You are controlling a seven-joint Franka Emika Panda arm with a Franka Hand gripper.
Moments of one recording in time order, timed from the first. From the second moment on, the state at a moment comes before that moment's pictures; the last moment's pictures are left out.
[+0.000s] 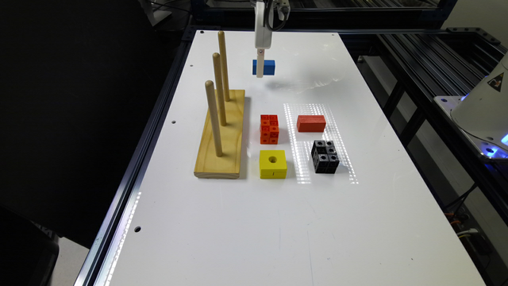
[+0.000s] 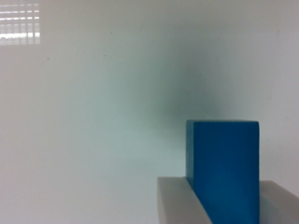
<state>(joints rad) -0.31 0.36 0.02 -2.19 -0.01 2.57 0.50</state>
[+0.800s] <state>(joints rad) -0.32 0.24 0.02 -2.19 -0.01 2.45 0.50</state>
